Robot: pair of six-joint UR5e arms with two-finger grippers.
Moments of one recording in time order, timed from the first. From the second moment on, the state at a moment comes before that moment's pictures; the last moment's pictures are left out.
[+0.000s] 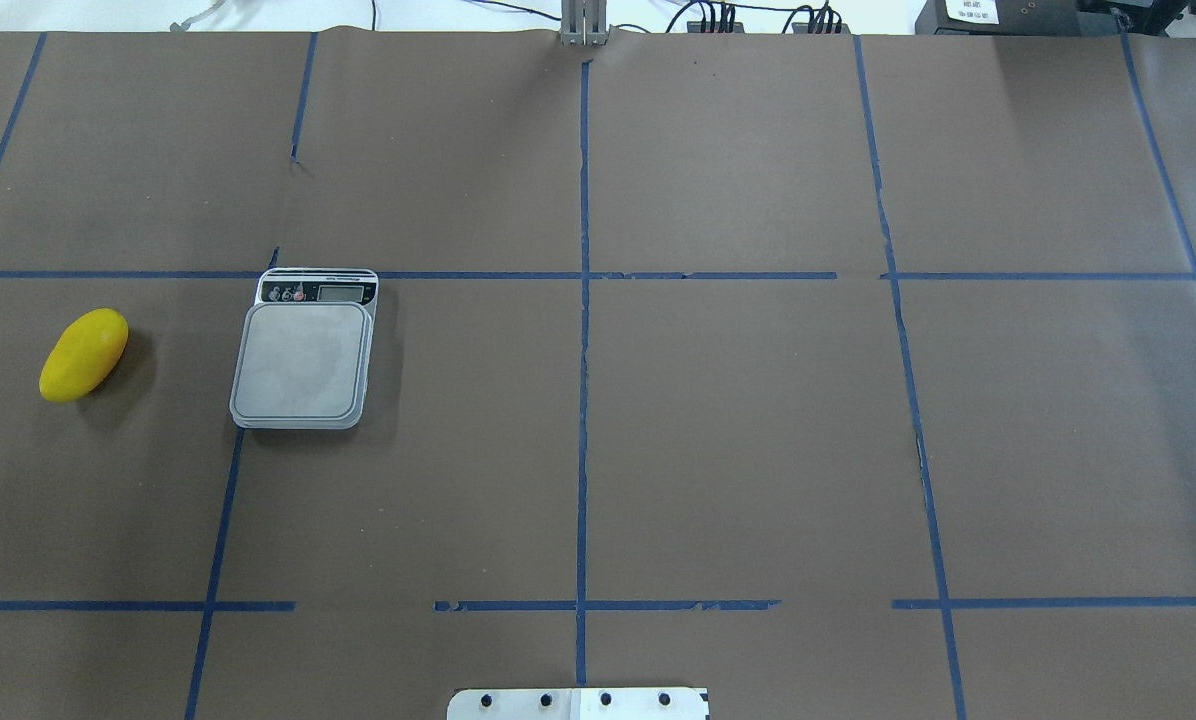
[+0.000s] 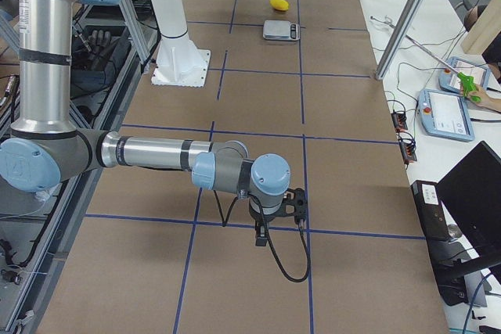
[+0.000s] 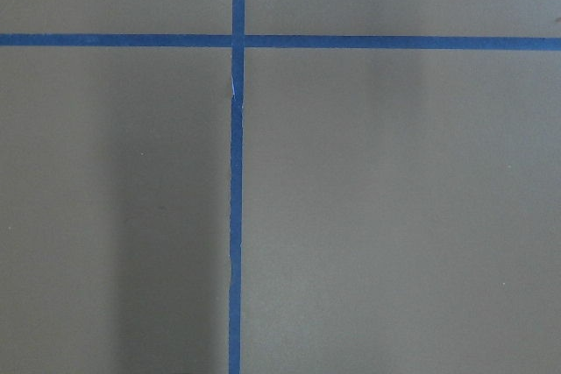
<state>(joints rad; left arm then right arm) -1.58 -1.54 -1.59 -1.58 -2.35 0.08 1.64 -1.68 1.68 -1.68 2.35 -0.13</state>
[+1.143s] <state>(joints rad) -1.45 -1.61 -1.79 -1.66 -2.44 -0.16 1.64 -1.68 1.67 -1.68 2.35 -0.13</state>
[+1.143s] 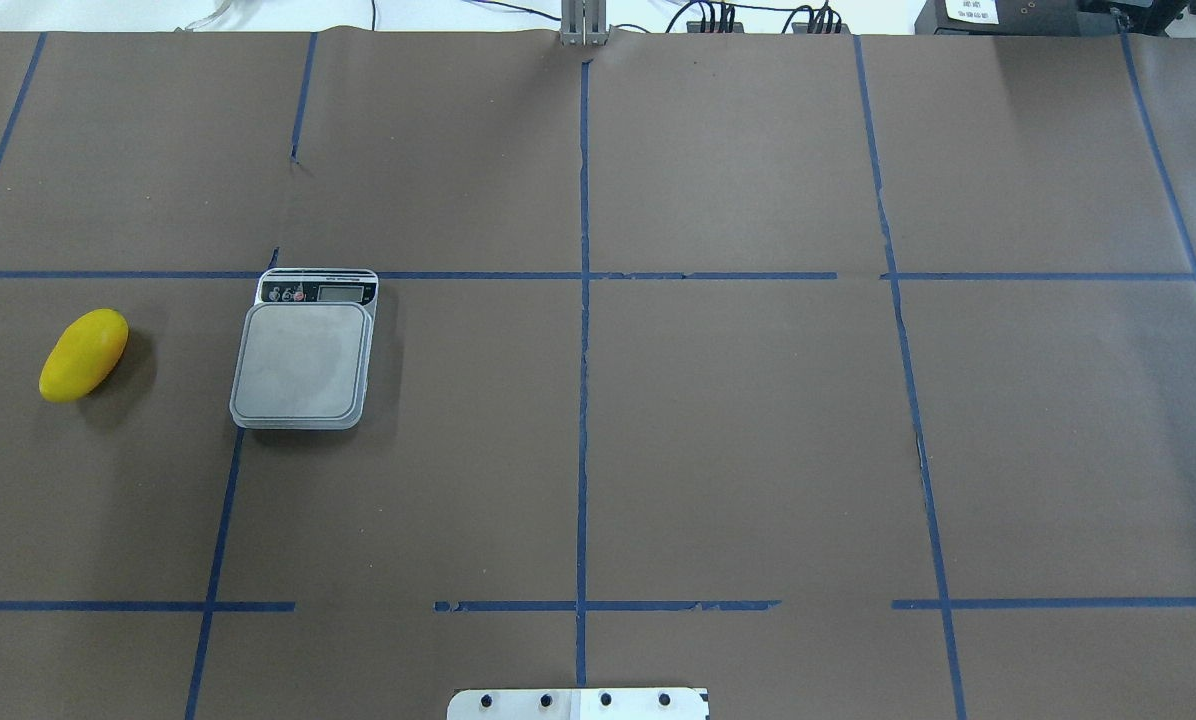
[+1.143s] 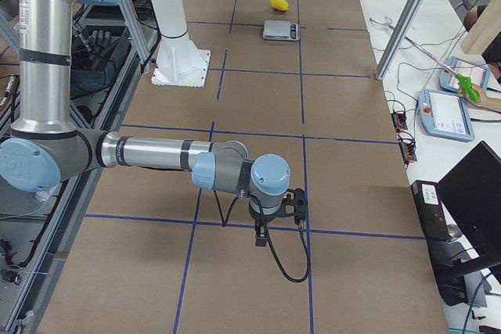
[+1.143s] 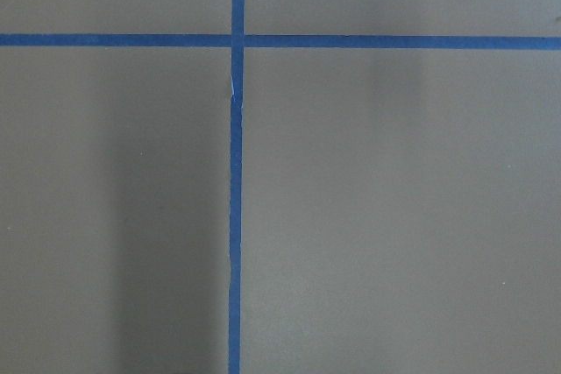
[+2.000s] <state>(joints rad) -1.08 -1.59 -1.64 -2.14 -2.15 -0.68 1.64 -1.68 1.67 -1.68 2.35 -0.13</state>
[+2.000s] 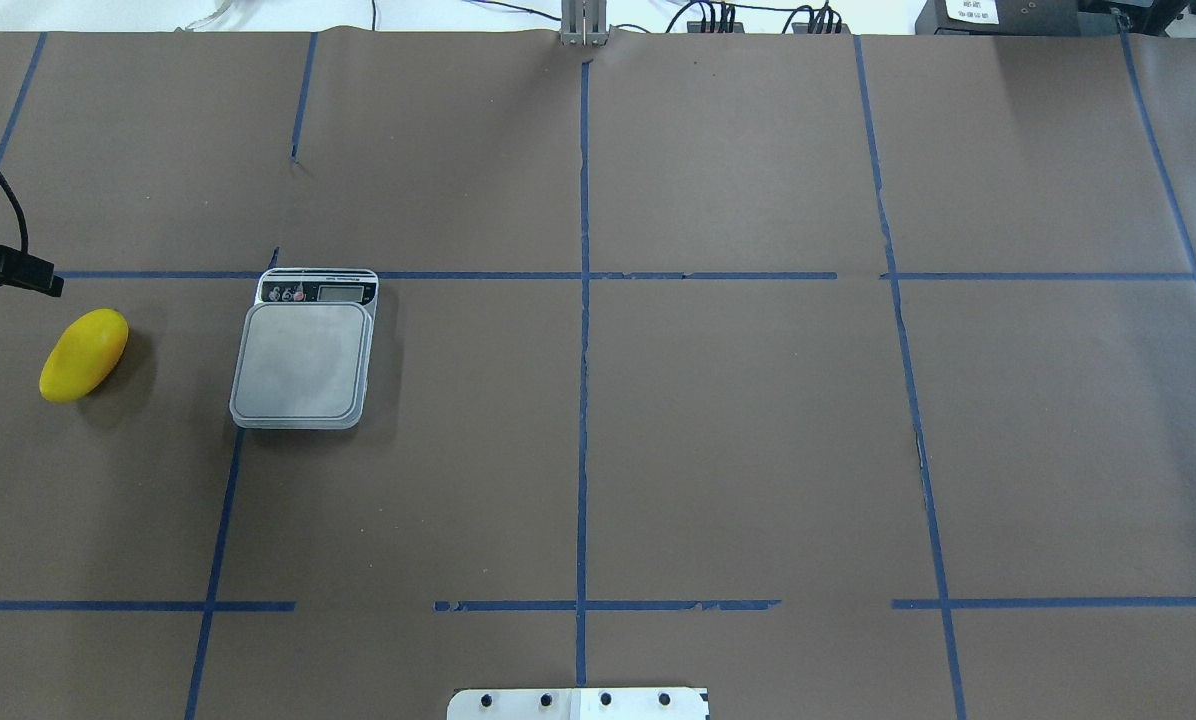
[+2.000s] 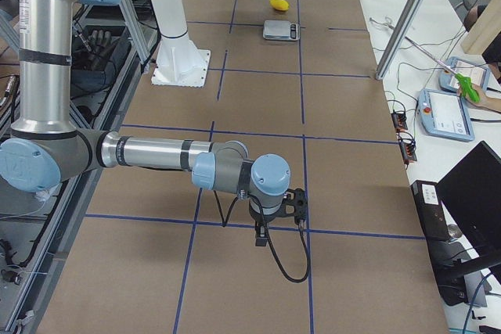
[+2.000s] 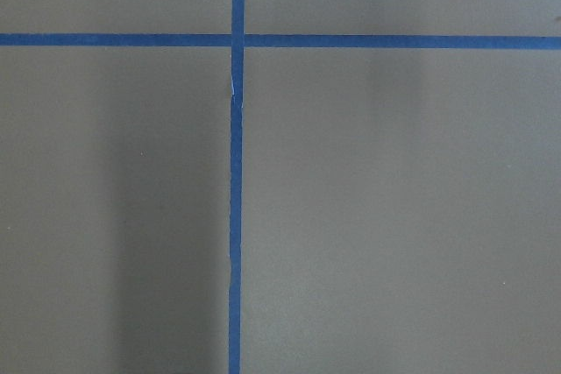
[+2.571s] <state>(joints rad) -1.00 -1.57 -1.59 -2.25 -2.14 -0.76 1.64 -1.68 1.67 -1.68 2.35 -0.13</state>
